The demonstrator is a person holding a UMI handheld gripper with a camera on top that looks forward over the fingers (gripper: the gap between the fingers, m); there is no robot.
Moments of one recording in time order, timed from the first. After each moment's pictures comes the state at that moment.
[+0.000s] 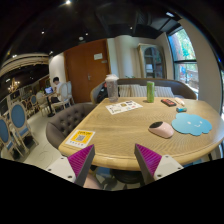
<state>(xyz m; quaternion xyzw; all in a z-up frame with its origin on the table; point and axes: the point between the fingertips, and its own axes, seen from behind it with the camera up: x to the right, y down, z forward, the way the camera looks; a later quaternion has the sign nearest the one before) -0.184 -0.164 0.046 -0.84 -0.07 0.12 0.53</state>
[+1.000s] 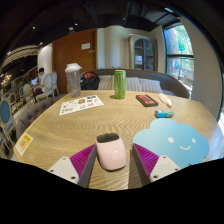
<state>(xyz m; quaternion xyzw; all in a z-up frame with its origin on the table) -0.003 0.007 -0.011 -0.87 -0.06 0.05 0.49</state>
